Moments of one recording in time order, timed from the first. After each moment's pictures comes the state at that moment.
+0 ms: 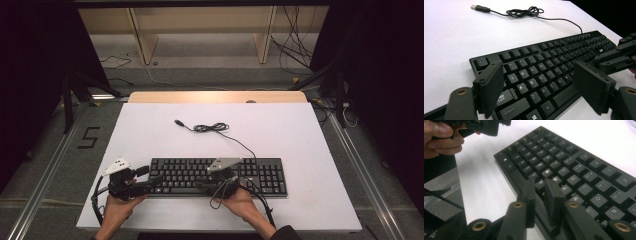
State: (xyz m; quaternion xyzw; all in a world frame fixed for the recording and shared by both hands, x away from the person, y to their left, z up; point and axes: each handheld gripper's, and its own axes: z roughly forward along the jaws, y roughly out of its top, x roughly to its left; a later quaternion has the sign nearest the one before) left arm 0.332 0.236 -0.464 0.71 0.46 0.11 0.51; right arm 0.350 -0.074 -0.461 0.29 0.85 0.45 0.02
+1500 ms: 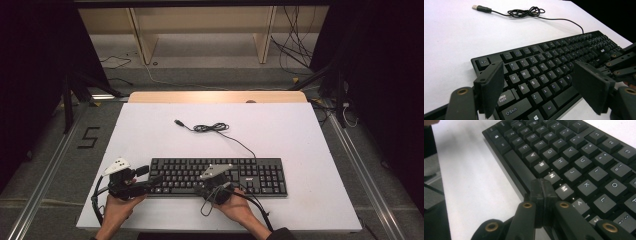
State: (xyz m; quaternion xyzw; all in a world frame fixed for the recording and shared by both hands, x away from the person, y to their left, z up) left arm 0.333 0.236 -0.464 0.71 0.47 0.11 0.51; right arm 0.345 -0.060 -0.483 0.29 0.87 0.39 0.04
